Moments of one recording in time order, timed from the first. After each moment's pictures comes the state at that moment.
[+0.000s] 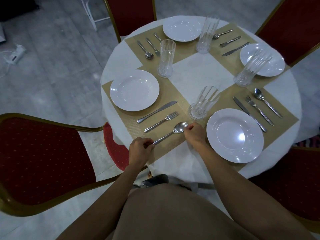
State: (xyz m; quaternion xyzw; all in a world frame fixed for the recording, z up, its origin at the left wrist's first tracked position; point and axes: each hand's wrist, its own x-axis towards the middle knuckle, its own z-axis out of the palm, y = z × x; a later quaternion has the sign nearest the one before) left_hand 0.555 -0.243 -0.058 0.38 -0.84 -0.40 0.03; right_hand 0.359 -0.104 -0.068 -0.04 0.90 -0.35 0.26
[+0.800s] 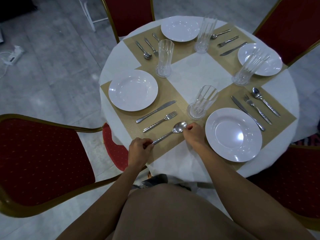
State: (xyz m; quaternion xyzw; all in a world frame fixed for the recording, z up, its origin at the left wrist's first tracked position) left_hand 0.558 -0.242 -0.073 0.37 -0.84 -0.39 0.04; right_hand 0.363 -0.101 -0.063 -0.04 0.90 -0.35 0.26
